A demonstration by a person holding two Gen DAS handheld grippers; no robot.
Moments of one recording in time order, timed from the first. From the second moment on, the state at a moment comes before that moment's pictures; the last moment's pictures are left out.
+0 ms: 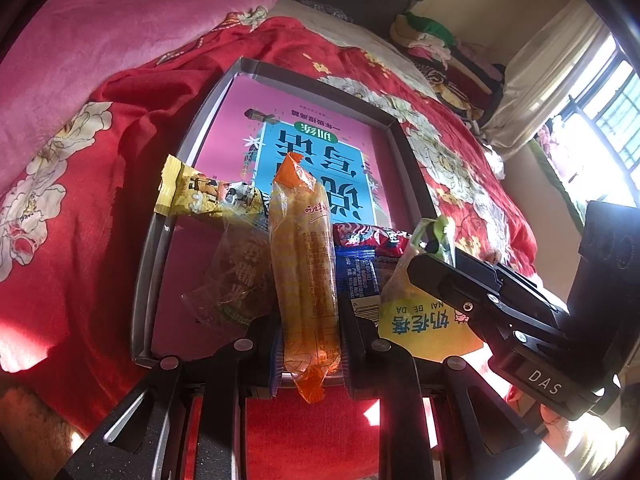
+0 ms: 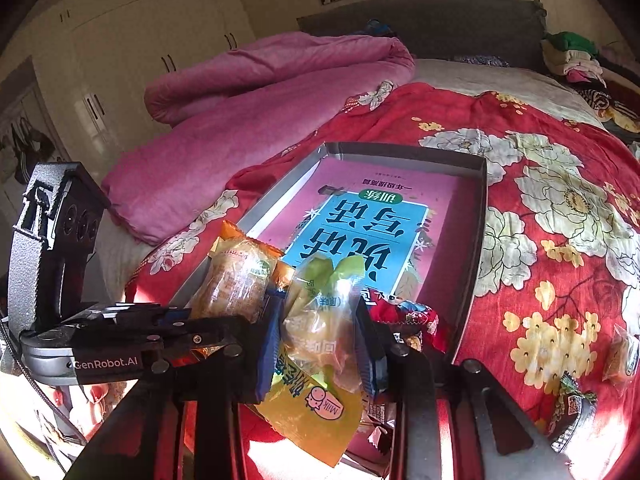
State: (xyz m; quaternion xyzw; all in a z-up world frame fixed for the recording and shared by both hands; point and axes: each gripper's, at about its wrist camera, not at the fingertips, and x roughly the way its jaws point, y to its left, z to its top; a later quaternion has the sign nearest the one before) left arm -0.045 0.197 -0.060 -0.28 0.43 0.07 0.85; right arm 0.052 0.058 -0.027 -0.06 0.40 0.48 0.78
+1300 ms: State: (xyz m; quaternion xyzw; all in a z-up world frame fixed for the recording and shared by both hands) left arm -0.048 0.207 -0.044 -0.27 0.37 0.09 0.89; right arm 0.054 0.014 -0.003 -0.05 0.35 0.45 0.82
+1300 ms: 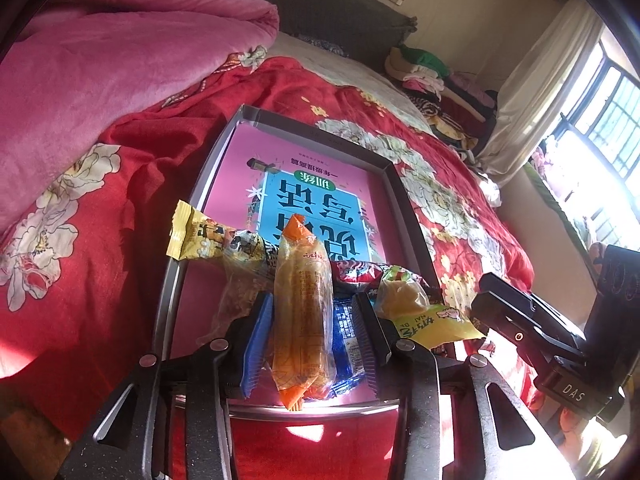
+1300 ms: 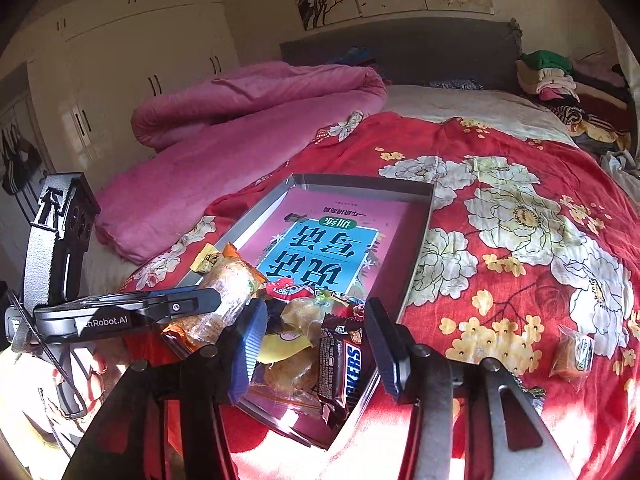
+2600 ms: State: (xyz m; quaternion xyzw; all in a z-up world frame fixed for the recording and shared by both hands) left arm -0.044 0.152 0.011 -0.23 0.34 0.06 0.91; right arm 0.115 -0.130 0.023 0.00 0.34 0.31 0.89
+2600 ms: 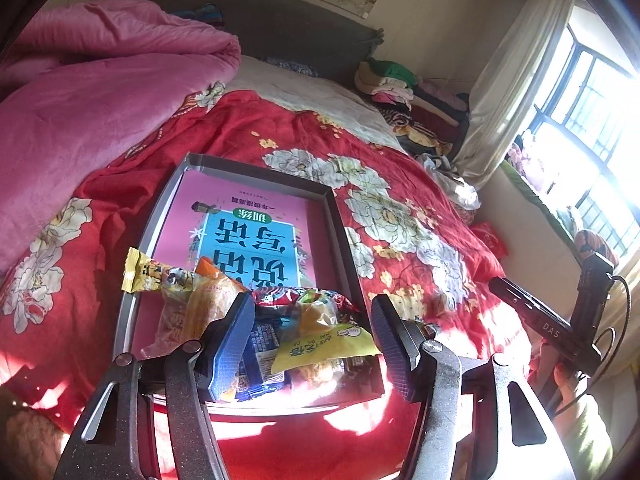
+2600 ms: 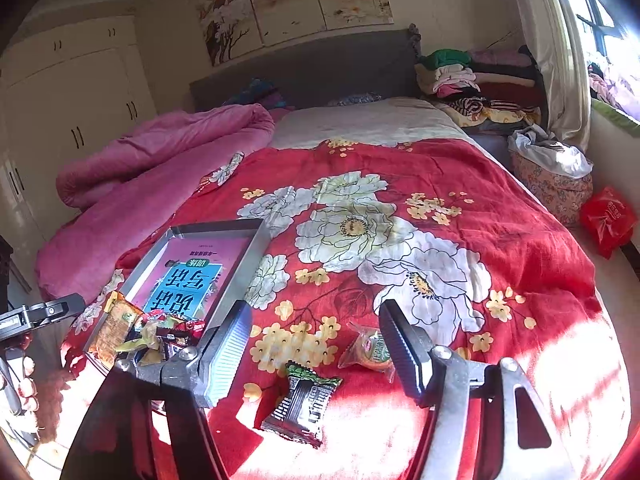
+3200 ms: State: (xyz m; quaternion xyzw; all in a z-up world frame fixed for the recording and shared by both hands) left arm 0.007 0.044 0.009 -0.14 0.39 -0.03 0.91; right arm 0.140 -0.155 -0.005 0.03 0.40 0.29 0.87
